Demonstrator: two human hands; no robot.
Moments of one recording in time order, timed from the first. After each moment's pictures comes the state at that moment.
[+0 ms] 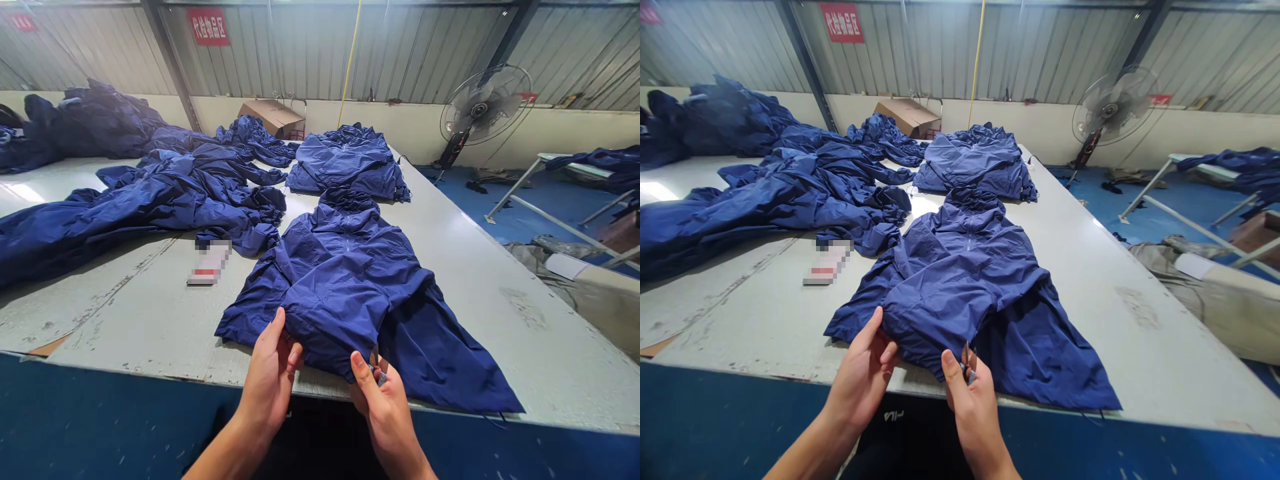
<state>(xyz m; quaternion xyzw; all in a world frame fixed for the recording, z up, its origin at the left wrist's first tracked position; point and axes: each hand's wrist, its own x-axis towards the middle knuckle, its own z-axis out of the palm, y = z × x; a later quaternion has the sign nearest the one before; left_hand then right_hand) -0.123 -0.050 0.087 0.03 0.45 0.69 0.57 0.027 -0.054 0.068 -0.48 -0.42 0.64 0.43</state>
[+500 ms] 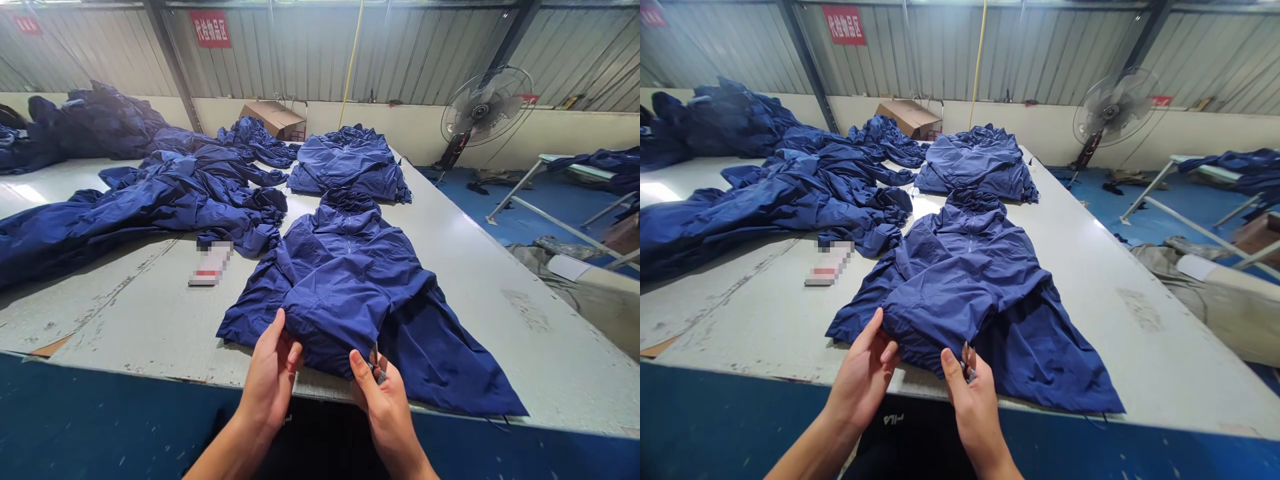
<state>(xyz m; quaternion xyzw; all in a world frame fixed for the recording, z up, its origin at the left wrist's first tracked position) -0.127 -0.049 0.083 0.00 0.43 0.69 0.58 0.025 -0.051 0.069 -0.50 -0.46 0.60 0.43</state>
